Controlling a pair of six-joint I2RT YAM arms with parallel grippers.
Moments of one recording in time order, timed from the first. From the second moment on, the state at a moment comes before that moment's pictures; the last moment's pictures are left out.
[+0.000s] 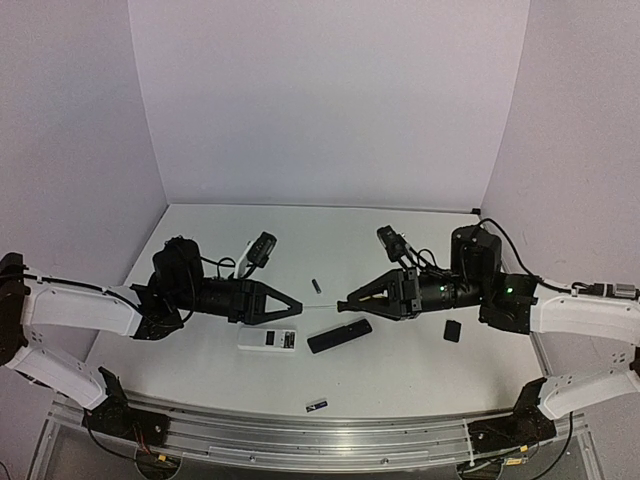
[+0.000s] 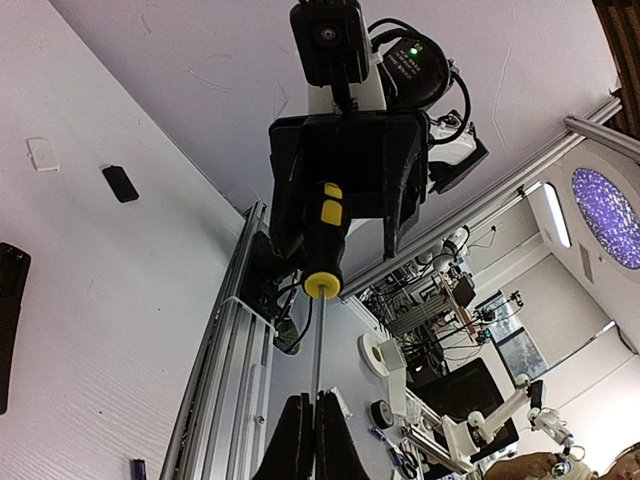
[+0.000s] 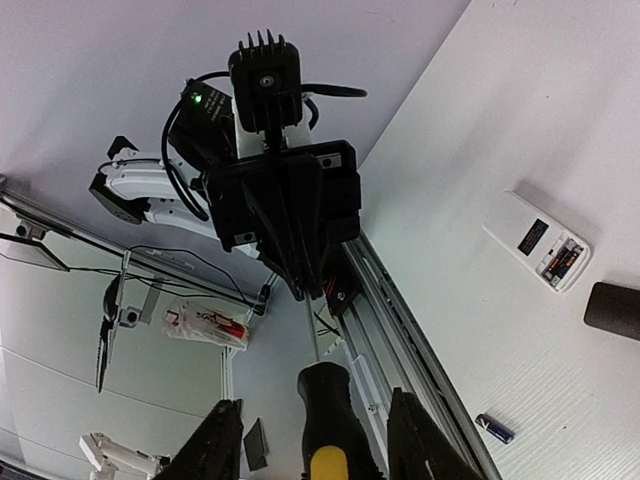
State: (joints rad) left arm -0.88 1.32 0.58 0.72 0.81 -0.86; right arm 0.88 1.18 0.73 0.21 -0.65 0.87
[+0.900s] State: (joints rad) left arm -0.88 1.18 0.47 0.19 0.40 -0.95; right arm 0.88 1.22 0.81 -0.17 -0.30 0.72
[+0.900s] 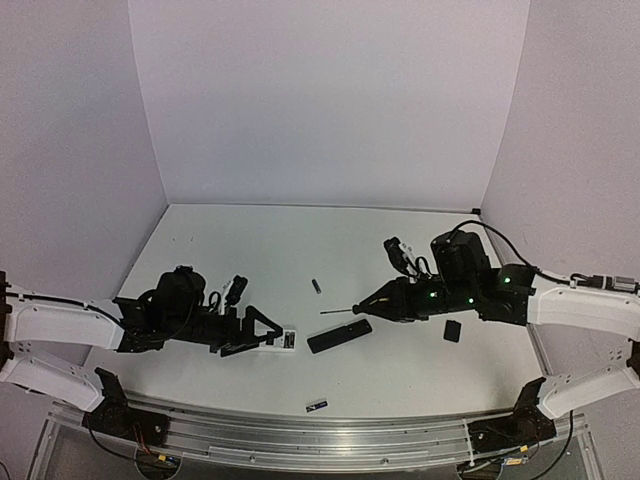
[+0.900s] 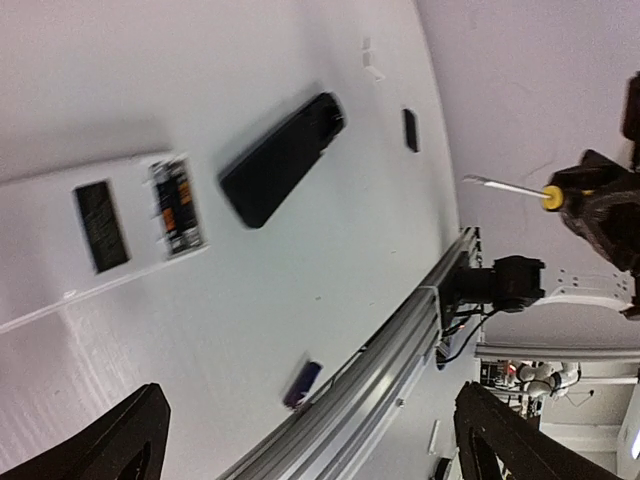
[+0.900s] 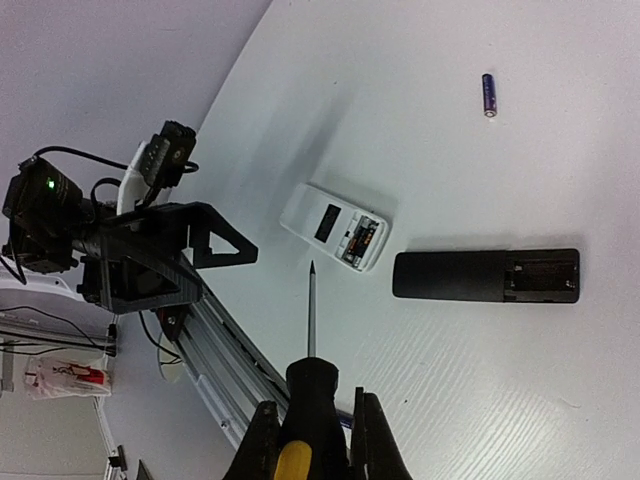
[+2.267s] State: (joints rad) left arm -0.85 1.60 0.69 0.08 0.13 -0.94; right arm 0.88 1.30 0.84 -0.23 -0.22 0.62
